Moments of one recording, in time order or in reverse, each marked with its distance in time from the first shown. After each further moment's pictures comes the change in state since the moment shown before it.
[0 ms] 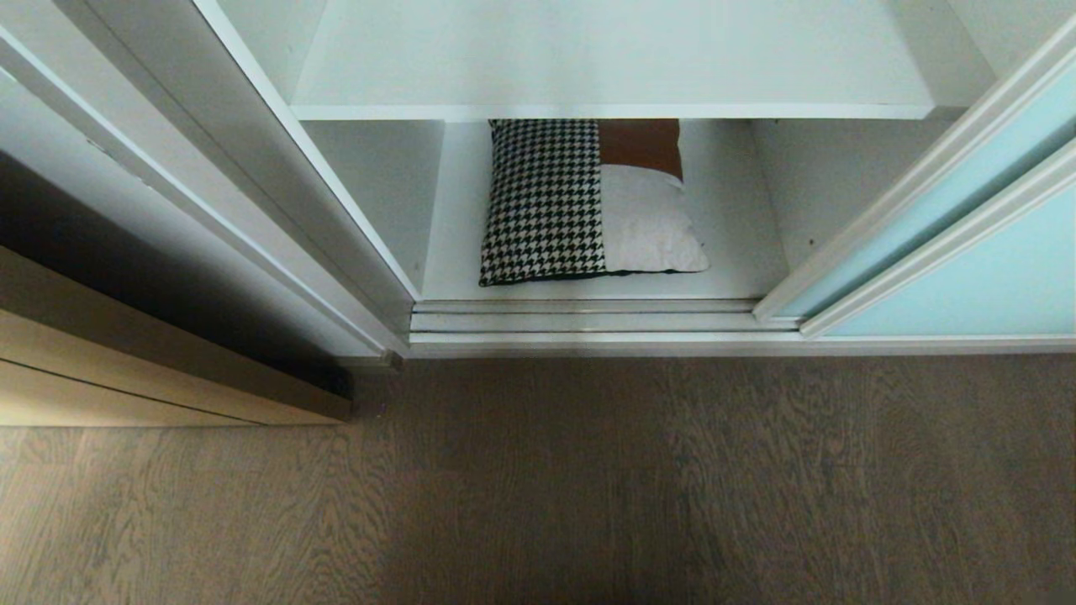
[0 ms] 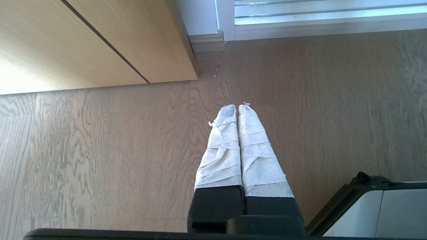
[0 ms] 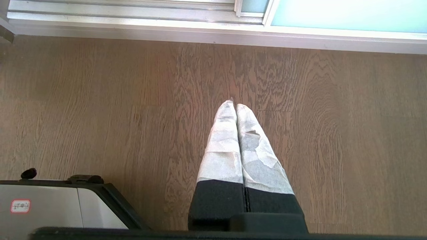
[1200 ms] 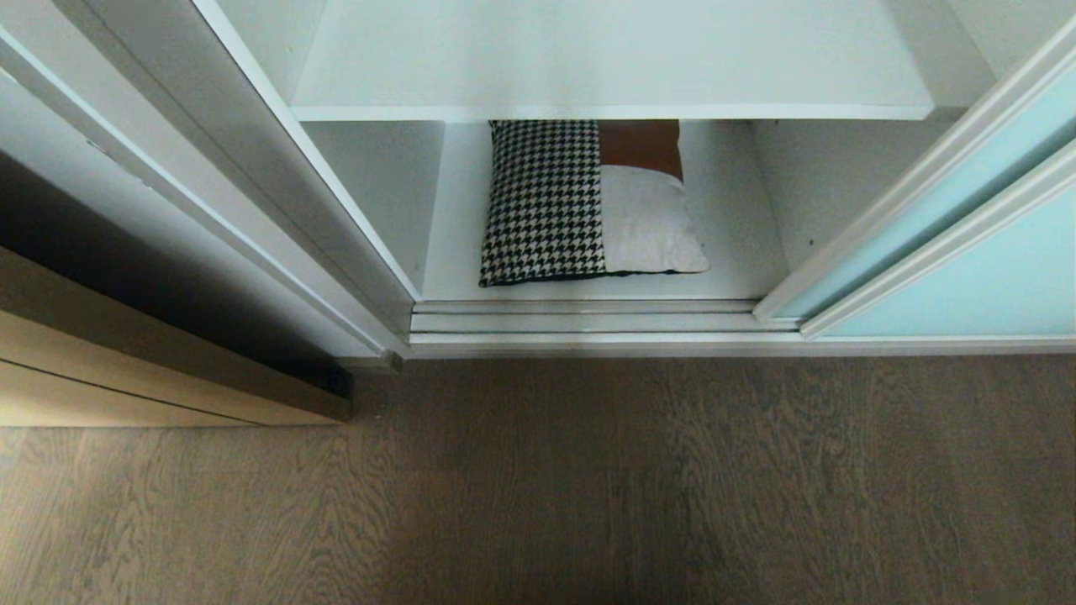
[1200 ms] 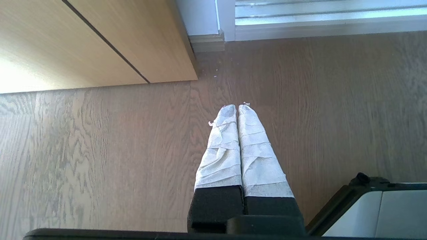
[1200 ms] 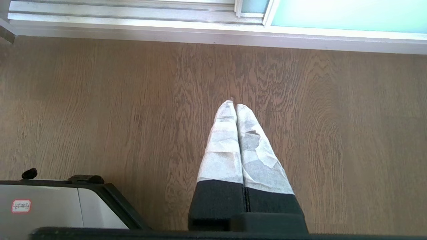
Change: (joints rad) left arm 0.000 0.000 0.000 0.000 0.001 -0.007; right arm 0.000 0.000 0.000 0.002 0.001 0.002
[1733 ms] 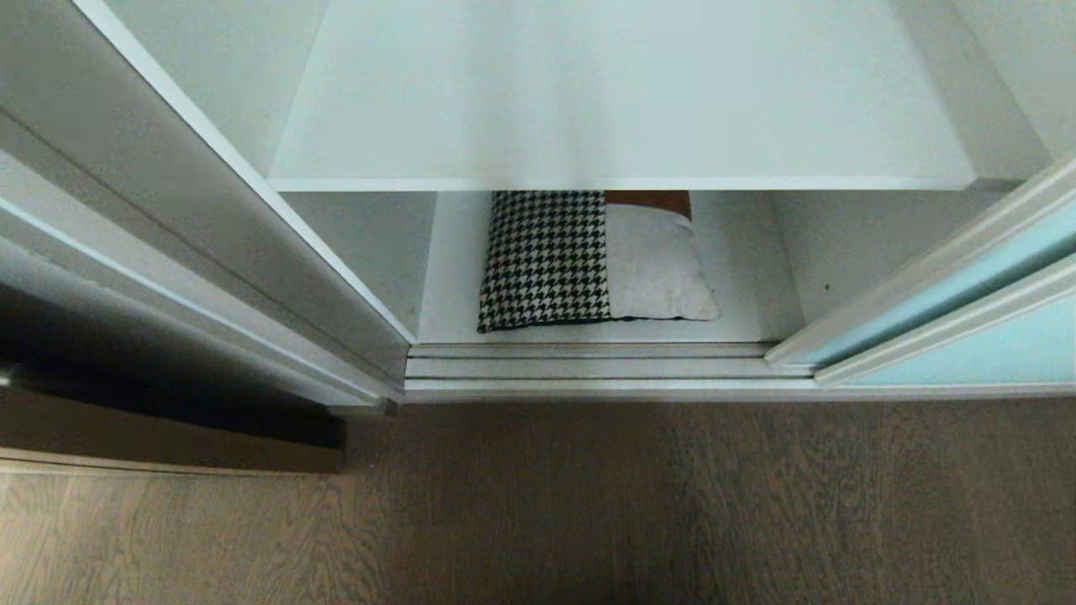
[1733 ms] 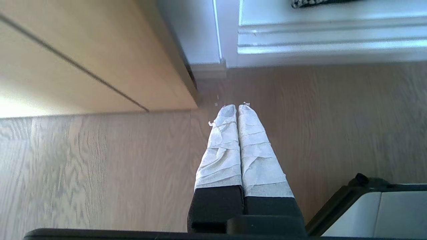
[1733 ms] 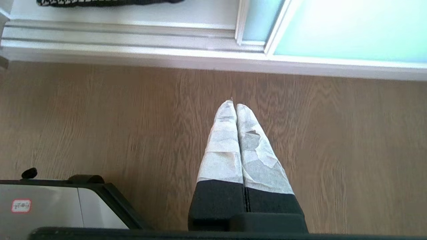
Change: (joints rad) left arm 0.000 0.000 0.000 -0.001 0.003 -0.007; right arm 0.000 0.001 0.000 0.000 0.000 0.000
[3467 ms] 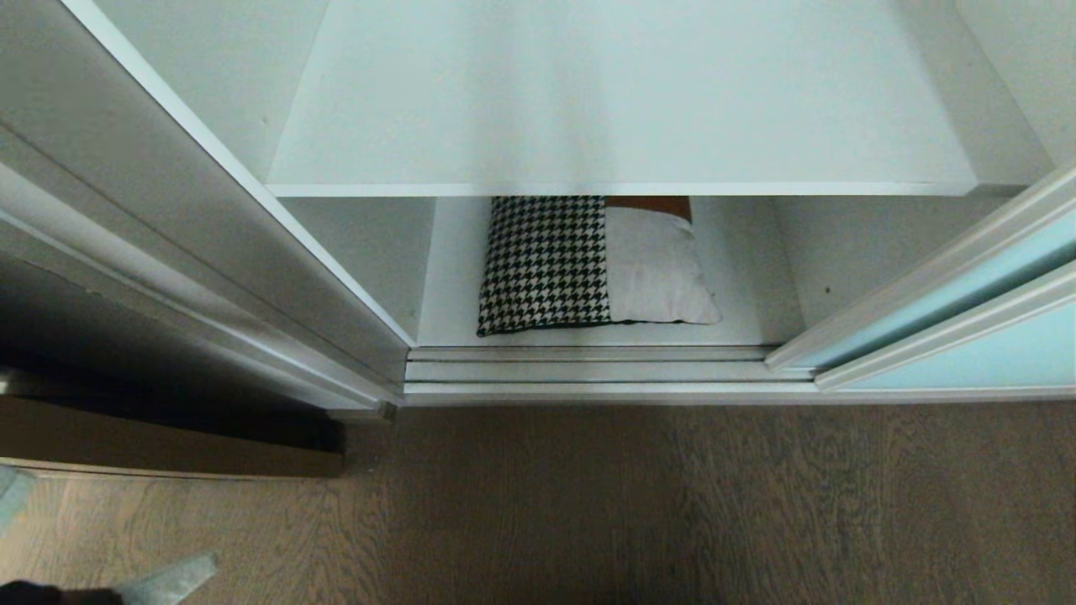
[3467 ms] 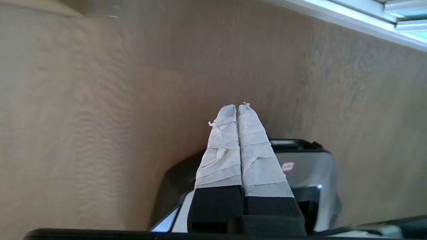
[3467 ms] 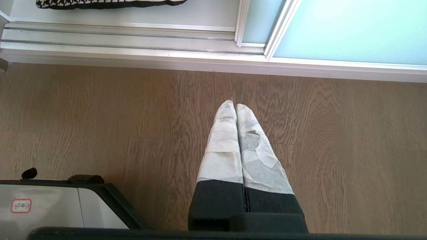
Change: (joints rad) left arm -0.002 0.876 -0.309 -0.116 -0.302 -0.350; right arm 0.000 0.001 0.000 0.000 0.000 0.000
